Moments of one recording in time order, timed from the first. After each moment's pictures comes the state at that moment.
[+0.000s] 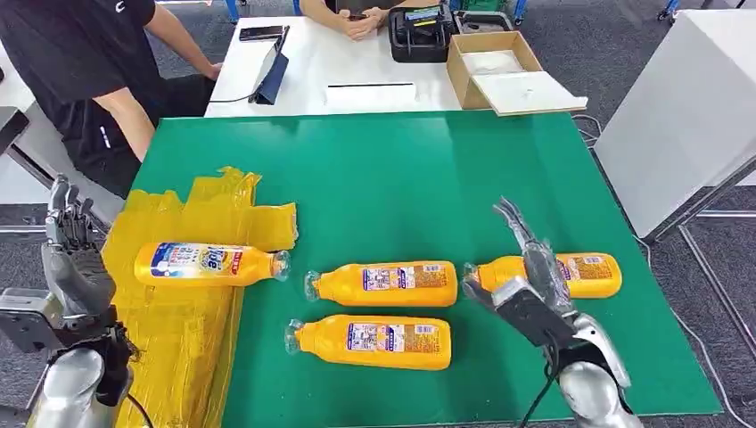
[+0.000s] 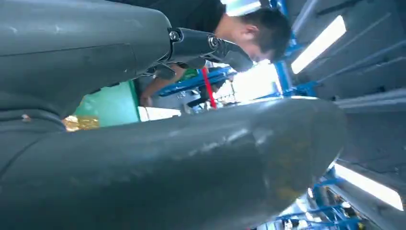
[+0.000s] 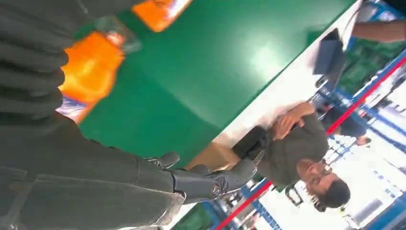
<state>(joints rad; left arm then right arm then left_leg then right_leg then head) -0.05 0.11 0.16 -1.60 -0.01 0.15 -0.62 -0.02 -0.18 0.22 -1.66 0.53 0.12 -0.21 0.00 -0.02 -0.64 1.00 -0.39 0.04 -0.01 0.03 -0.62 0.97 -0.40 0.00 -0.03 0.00</state>
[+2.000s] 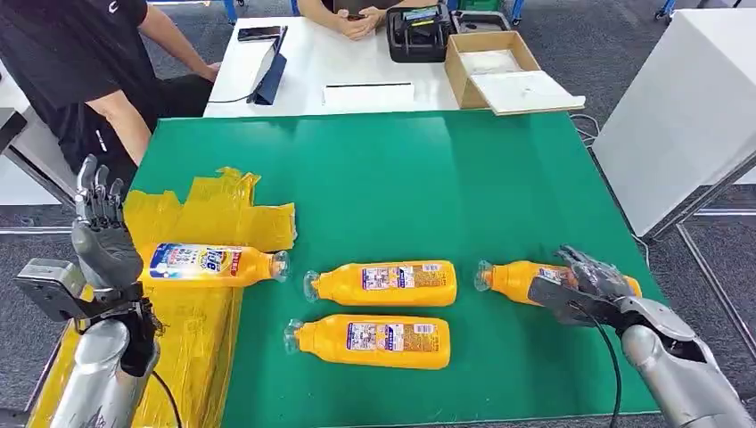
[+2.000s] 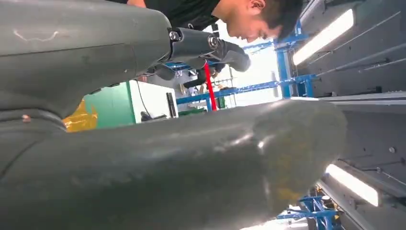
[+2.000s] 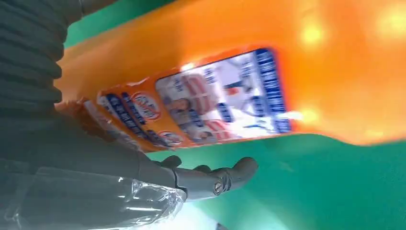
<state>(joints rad) -0.18 0.10 0.08 -1.45 0.09 0.14 -0.65 -0.36 -0.53 0.39 -0.93 0.78 0.24 -0.11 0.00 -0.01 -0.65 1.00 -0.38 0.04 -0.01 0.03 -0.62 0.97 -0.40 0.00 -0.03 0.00</state>
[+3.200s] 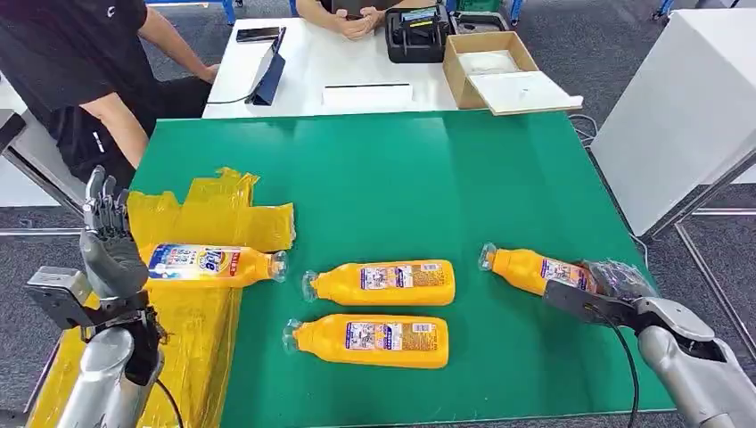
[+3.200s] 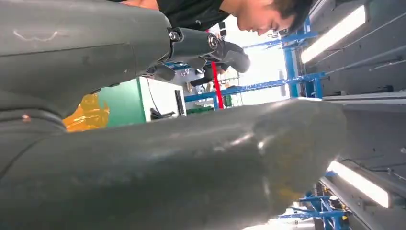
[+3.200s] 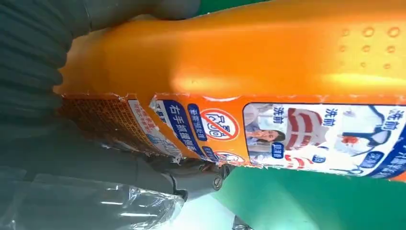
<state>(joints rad) -0.15 0.10 0.08 -1.44 0.10 0.14 -0.65 -0.38 -0.57 0.42 -0.87 0.78 0.24 -0.13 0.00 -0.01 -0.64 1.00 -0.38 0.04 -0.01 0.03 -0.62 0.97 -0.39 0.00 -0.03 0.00</state>
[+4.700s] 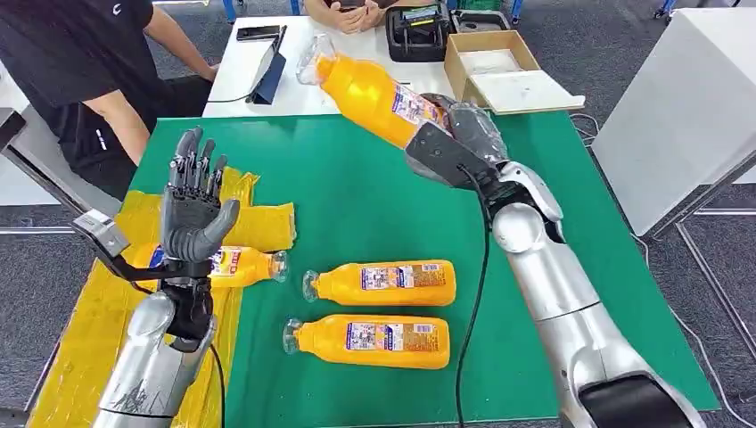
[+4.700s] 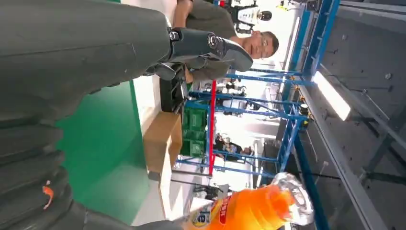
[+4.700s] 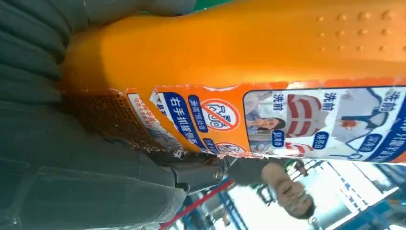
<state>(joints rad) -0.31 -0.03 -0.07 -1.41 0.31 -0.13 -0.48 -0.76 0.02 0.43 -1.06 0.61 0.16 -0.09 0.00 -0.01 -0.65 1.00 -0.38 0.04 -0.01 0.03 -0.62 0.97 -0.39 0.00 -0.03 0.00</state>
